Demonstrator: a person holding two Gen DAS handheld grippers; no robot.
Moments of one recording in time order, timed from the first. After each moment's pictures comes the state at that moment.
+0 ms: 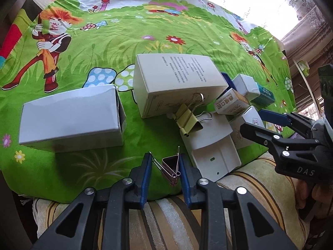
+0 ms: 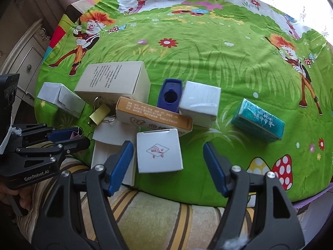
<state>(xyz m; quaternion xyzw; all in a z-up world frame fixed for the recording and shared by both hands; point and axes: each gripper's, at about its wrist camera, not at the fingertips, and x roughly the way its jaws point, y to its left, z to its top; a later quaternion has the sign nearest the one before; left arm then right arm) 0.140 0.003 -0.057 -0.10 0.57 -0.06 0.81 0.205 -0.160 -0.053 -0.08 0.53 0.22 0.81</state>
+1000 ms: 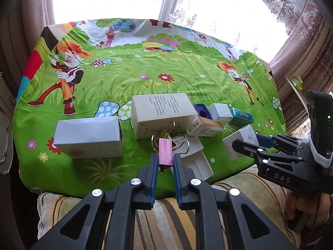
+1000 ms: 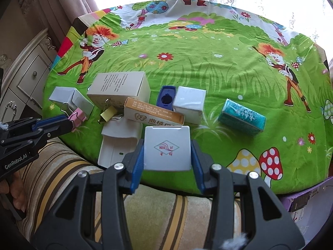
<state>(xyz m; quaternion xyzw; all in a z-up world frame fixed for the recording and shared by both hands) 0.107 -0.013 0.002 -0.10 0.48 -0.04 0.87 0.172 -0.186 -0.024 -0.06 0.48 0.22 0.85</state>
